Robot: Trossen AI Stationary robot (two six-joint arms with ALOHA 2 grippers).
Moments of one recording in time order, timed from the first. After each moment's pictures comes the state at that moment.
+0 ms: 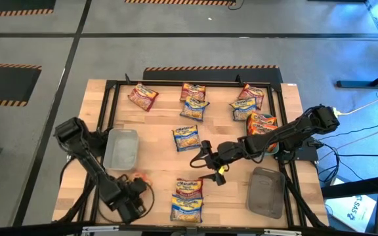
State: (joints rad) left arm -0.90 1.75 1.10 -0.79 -0.21 -1.56; right arm 0.29 1.57 0.91 0.19 -0.06 -0.10
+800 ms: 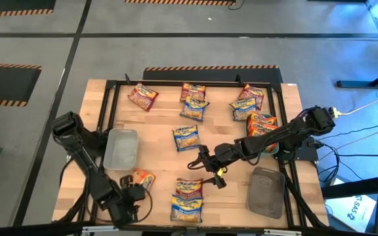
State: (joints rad) left arm -0.96 1.66 1.11 -0.73 -0.28 -1.25; right arm 0.29 1.63 0.91 0.24 -0.18 -0.06
